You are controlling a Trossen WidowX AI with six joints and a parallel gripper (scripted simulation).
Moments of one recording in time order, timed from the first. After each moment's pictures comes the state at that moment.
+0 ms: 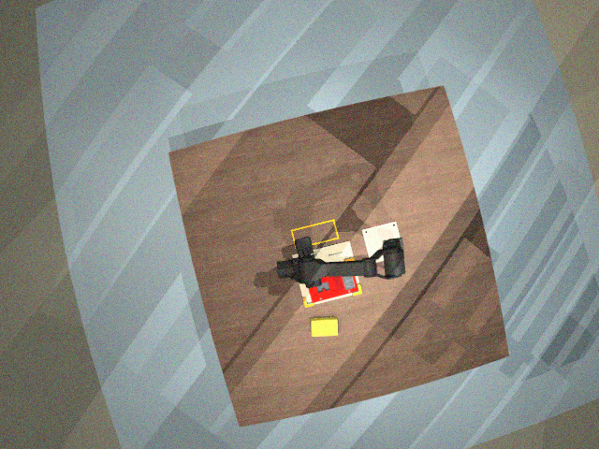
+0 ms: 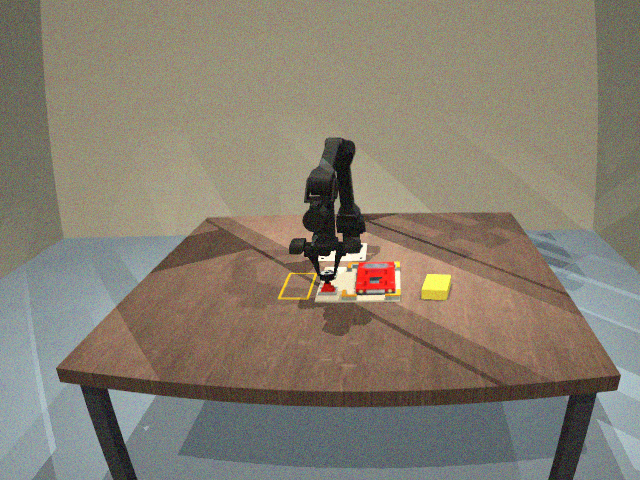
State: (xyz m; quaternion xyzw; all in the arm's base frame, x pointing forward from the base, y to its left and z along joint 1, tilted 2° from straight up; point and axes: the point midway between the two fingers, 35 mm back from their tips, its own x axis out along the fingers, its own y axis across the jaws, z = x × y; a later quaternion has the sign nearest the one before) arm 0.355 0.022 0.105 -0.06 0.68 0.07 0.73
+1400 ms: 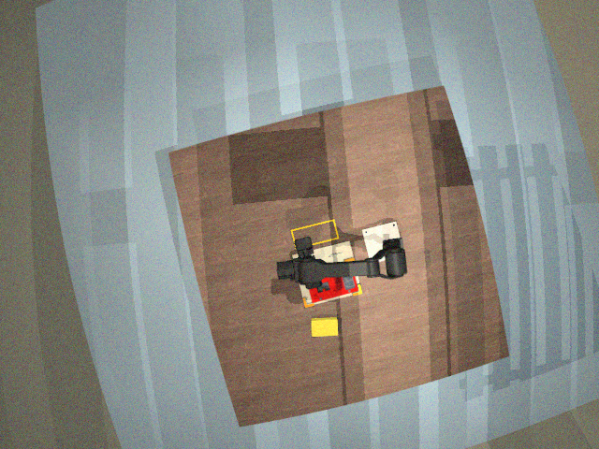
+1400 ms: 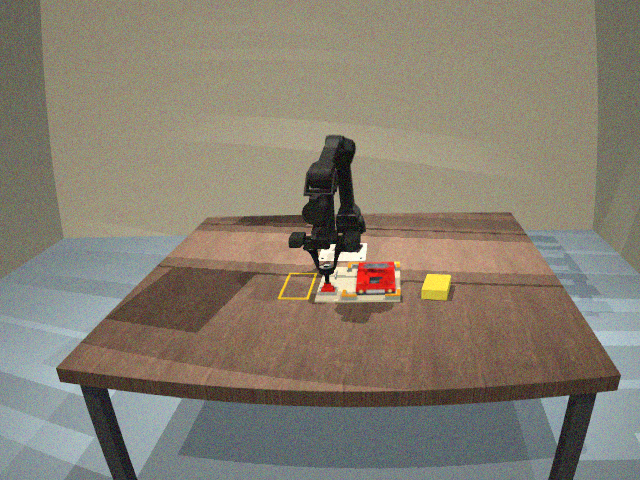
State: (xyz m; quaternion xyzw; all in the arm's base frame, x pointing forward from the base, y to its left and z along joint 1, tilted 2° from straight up) arm 0.354 0.021 0.121 -0.06 0.68 0.07 0.73
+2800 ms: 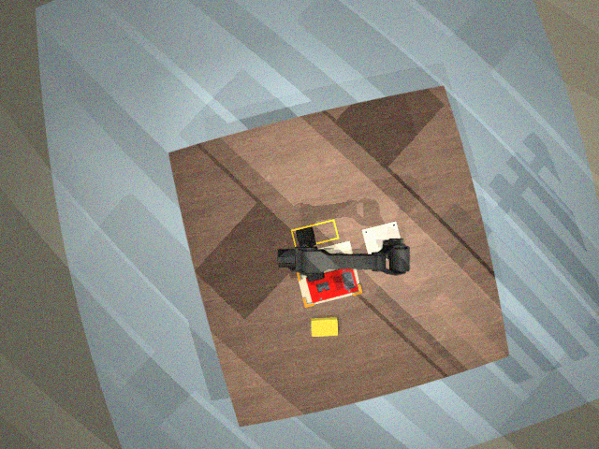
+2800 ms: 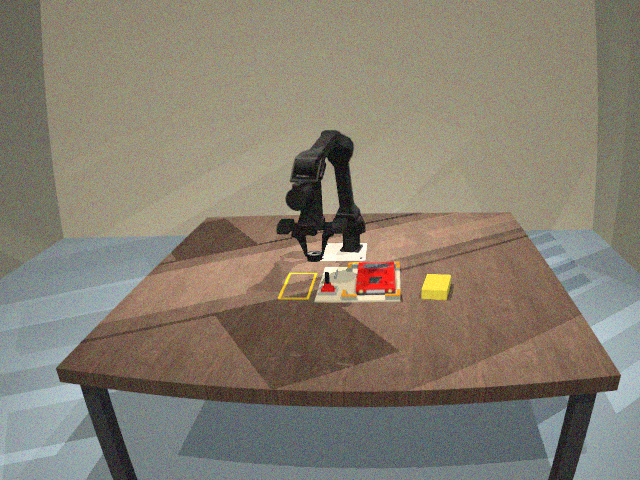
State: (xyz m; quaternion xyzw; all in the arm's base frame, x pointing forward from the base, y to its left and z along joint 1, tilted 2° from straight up) arm 0.343 -0.014 0.153 -0.06 0.68 0.06 0.72
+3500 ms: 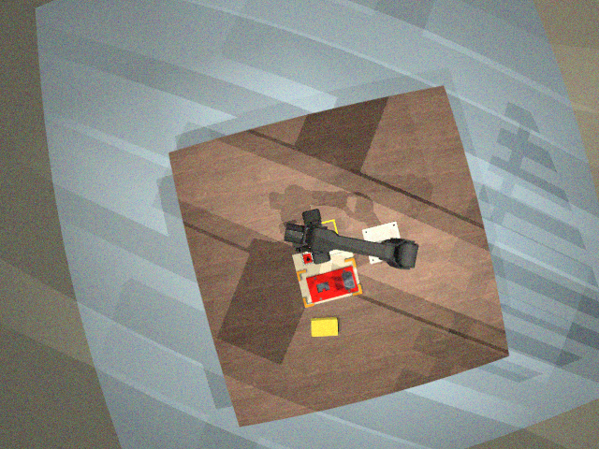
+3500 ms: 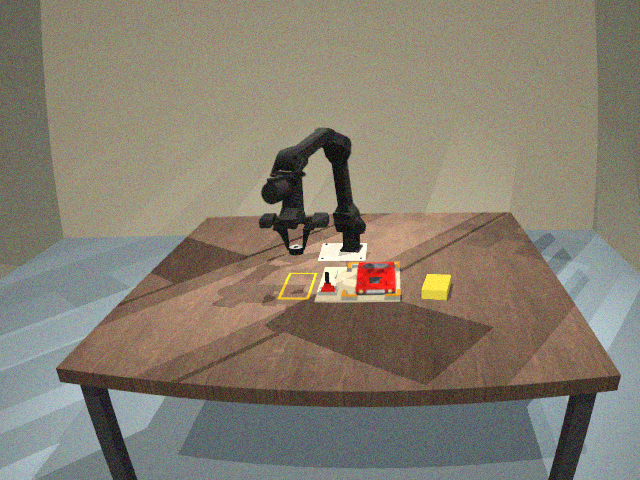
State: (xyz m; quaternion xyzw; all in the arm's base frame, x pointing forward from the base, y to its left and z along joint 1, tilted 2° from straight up) arm 0.317 -0.075 0.157 -0.06 0.68 0.06 0.73
